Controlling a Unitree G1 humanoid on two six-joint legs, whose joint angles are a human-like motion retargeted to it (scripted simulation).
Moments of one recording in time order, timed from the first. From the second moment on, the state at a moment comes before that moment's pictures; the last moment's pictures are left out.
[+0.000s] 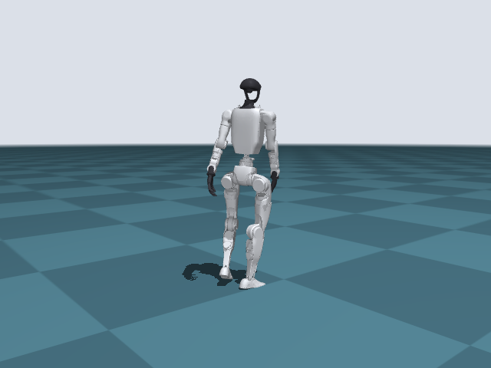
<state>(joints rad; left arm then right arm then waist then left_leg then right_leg) 0.28 0.14 0.42 1.64 0.17 0.10 -0.24 -0.27 -0.02 0.09 1.46 -0.04 0.06 0.25 -0.05 0.00 -0.12 -0.31 0.08 0.28 0.66 0.00 0.01 -0.03 -0.07 -0.41 0.06 -0.02 -0.03</state>
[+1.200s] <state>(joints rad) -0.12 0.05 0.32 1.48 0.03 0.02 -0.20 0.07 -0.18 -0.10 1.67 -0.28 0.08 0.14 -0.29 0.07 -0.13 0.00 -0.04 0.37 0.01 -0.19 0.03 -0.11 -0.08 -0.42 0.22 -0.02 0.08</state>
